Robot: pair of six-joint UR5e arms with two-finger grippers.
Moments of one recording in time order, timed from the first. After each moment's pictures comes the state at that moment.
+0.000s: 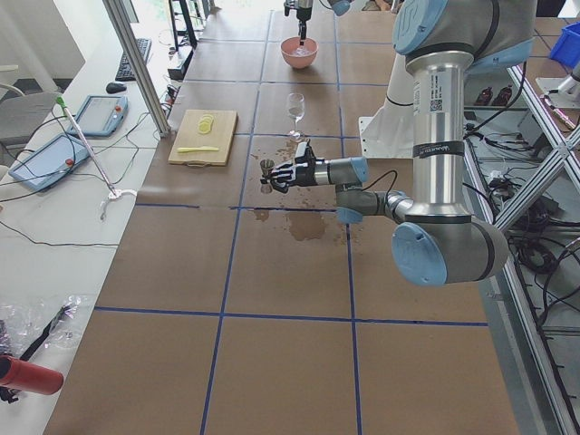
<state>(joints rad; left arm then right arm) -0.33 -1.47 -1.79 -2.82 -0.61 -0.85 0.96 -1.82 1.98 -1.17 2.09 0.72</state>
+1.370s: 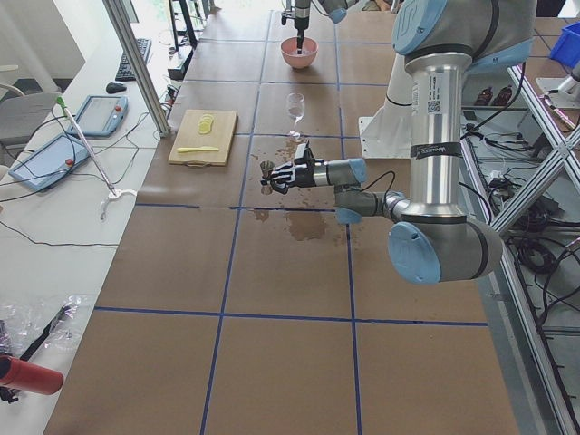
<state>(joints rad) -0.33 -1.49 -1.76 -2.81 -0.62 -0.85 0.91 -1.76 1.90 -1.17 2.10 0.89</state>
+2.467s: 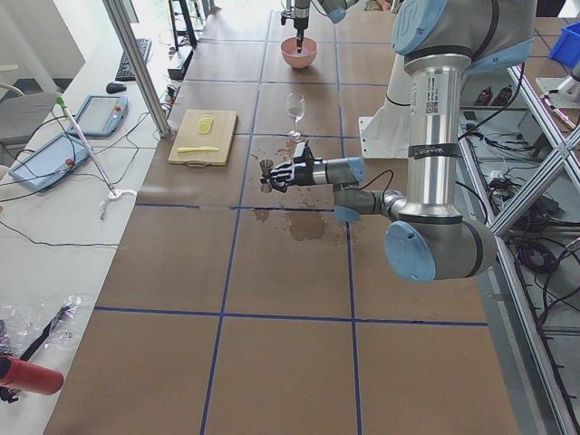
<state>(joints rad) -0.33 -1.53 -1.74 -2.81 -0.62 -0.85 0.92 -1.76 1.91 -1.17 2.10 0.88</state>
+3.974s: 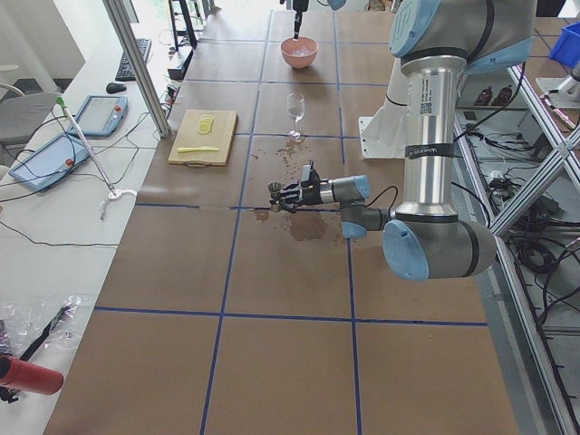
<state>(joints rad) -0.22 -1.51 -1.61 -2.82 -0.54 -1.08 1.03 -1.77 2.06 -1.17 2.19 0.88</state>
